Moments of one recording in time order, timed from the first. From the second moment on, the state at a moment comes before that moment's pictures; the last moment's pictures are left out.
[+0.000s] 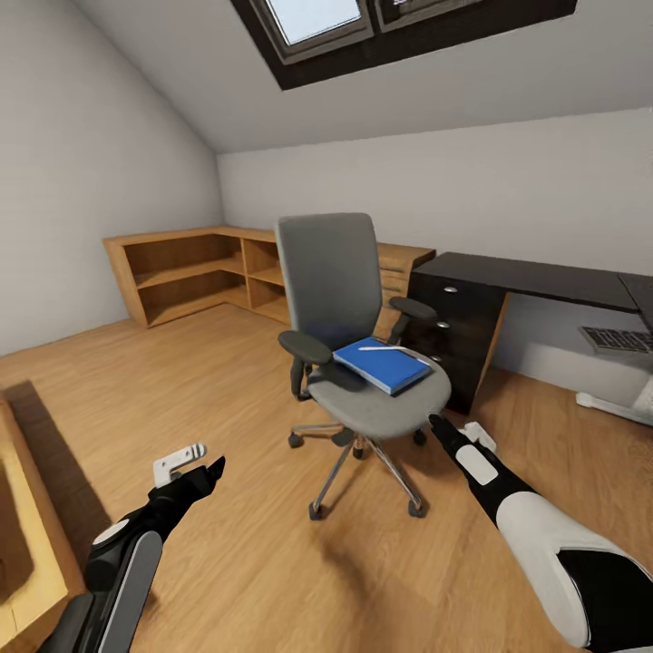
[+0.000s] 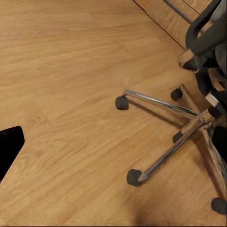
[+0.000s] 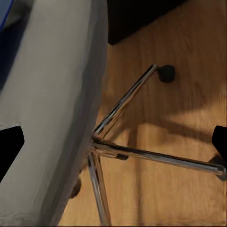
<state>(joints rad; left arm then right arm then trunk) -0.21 -0.04 0.10 -1.62 0.40 0.58 0.19 -0.92 -0.08 -0.01 -0.29 -0.90 -0.01 -0.07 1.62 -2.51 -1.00</state>
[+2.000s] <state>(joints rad) -0.21 -0.04 0.04 -1.62 0.39 0.58 0.19 -0.93 -0.08 -0.01 -0.29 -0.89 0.00 -0.07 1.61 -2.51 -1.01</state>
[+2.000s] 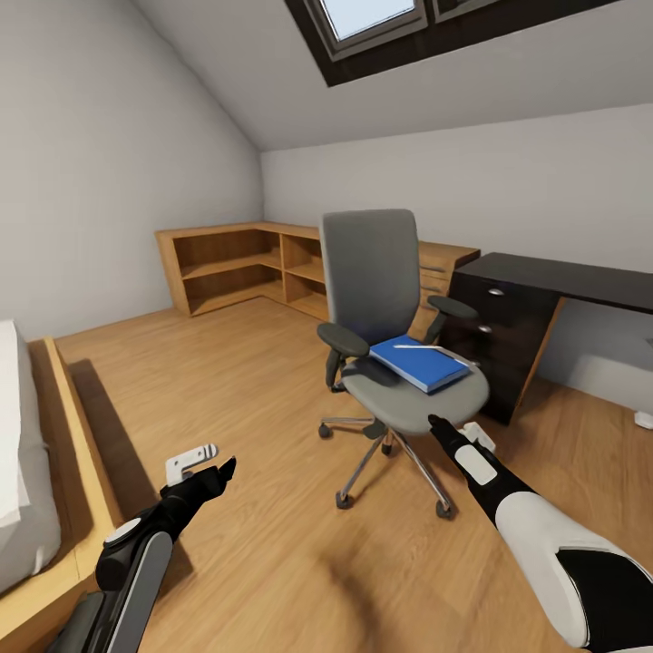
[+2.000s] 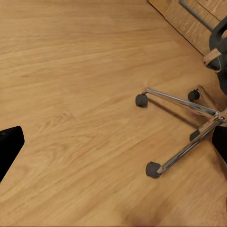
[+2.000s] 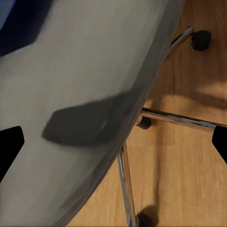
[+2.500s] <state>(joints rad) -0.21 -0.04 0.04 -1.62 0.39 0.58 0.19 -0.92 -0.08 -0.01 -0.29 -0.89 -0.01 -0.07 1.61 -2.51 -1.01</state>
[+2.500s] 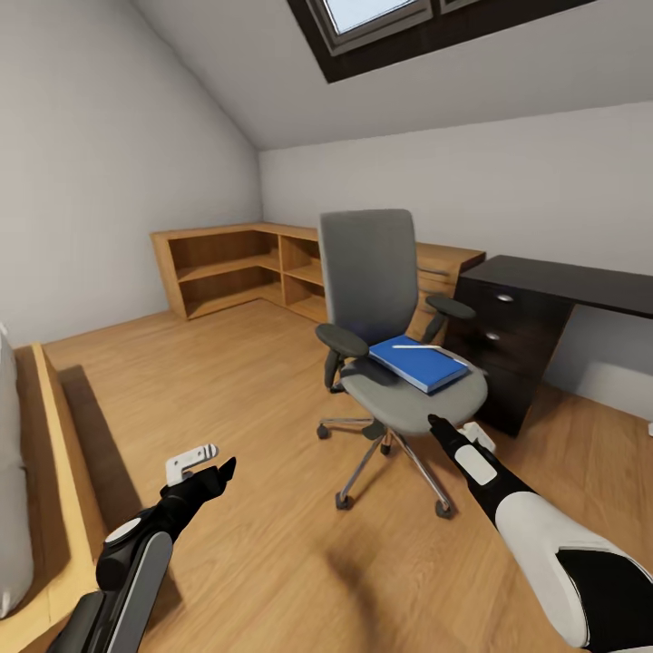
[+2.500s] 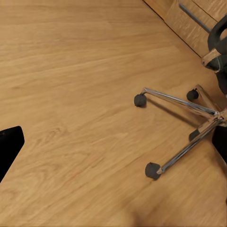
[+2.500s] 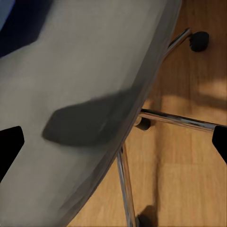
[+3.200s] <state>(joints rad) -0.21 -0.04 0.04 -1.61 0.39 0.58 0.19 -0.93 -0.08 -0.01 -0.29 -0.89 -0.01 -0.07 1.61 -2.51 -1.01</state>
